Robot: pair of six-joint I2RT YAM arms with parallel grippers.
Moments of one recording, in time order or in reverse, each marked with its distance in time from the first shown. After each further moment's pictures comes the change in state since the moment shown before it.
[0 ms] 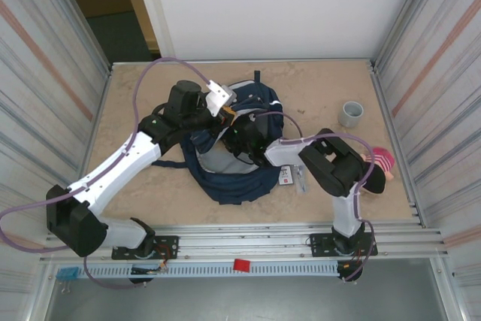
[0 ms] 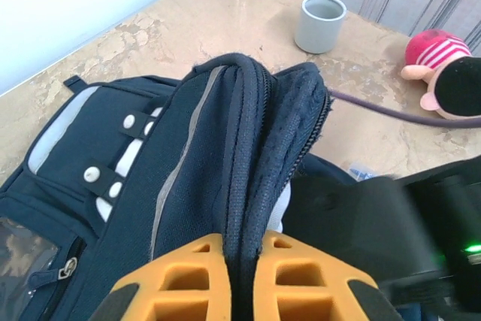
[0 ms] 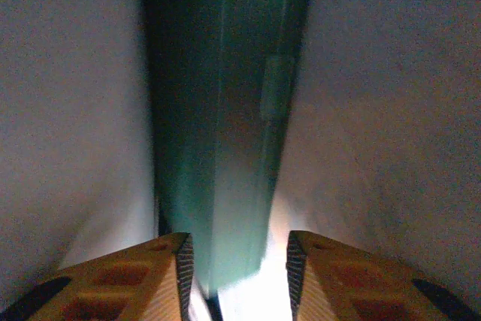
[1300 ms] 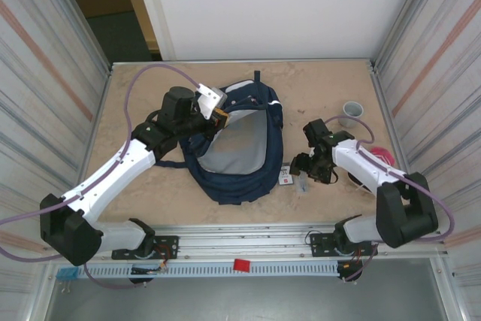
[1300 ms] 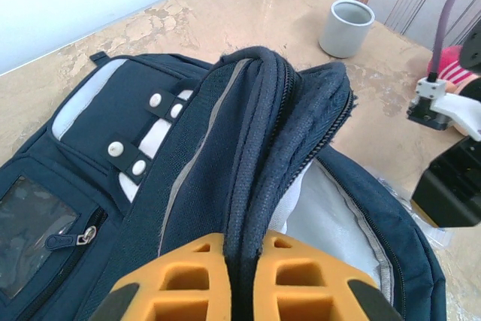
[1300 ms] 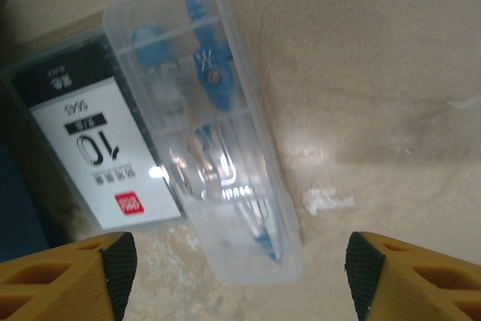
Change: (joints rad) left arm 0.024 -0.070 -0.085 0.029 -0.047 -0.089; right arm -0.472 -0.545 -0.212 -1.265 -0.125 -0.851
